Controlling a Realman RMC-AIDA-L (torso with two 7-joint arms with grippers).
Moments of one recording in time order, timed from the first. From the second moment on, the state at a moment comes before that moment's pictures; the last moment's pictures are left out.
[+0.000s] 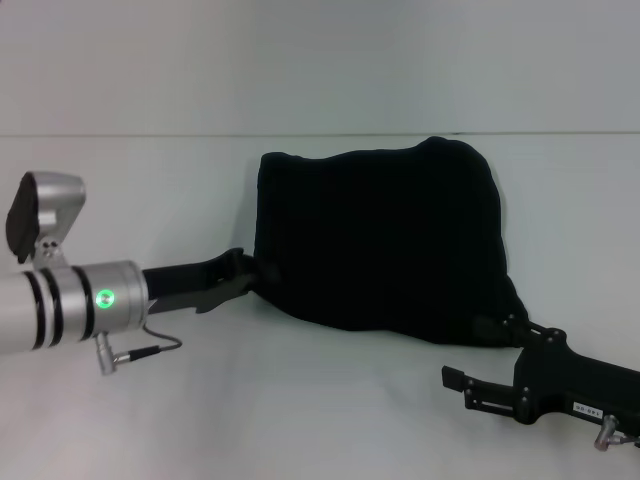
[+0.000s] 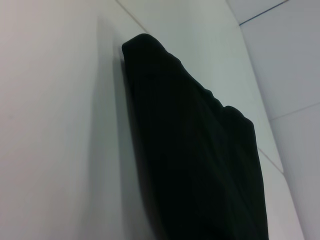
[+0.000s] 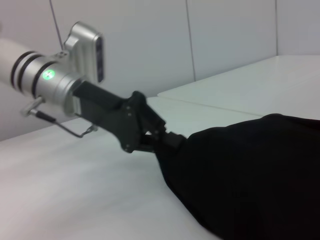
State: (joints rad) left arm -0.67 -2.07 0.72 0.35 1.97 1.12 -2.25; right arm 0.43 2.09 -0.64 -0.33 -1.90 -1.38 0.92
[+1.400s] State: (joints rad) left arm -0.45 -2.08 0.62 0.44 1.91 1.31 -1.79; right arm 0.42 2.07 -0.55 -0.33 -1.90 -1.41 0.91
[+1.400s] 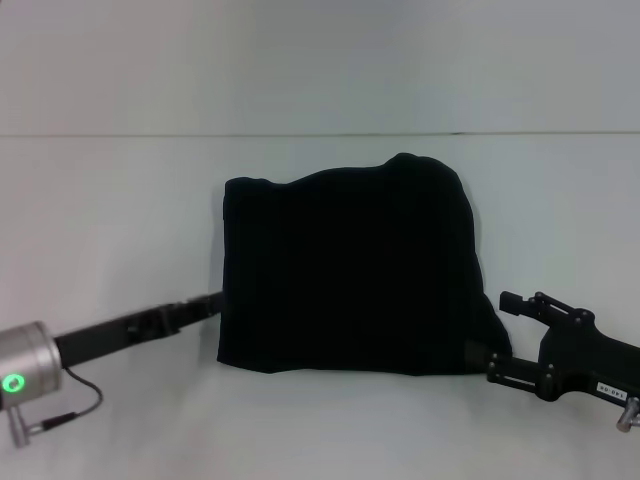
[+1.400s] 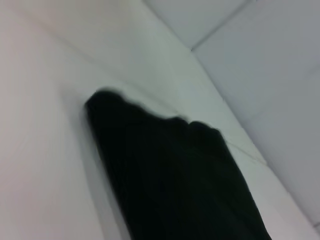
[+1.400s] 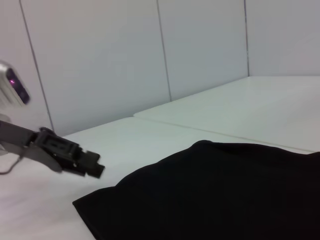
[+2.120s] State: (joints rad) left arm -0.25 -2.13 0.54 0.60 1.95 1.68 -0.97; right arm 0.35 2.09 -0.47 -0.35 -1.91 -1.49 0.77
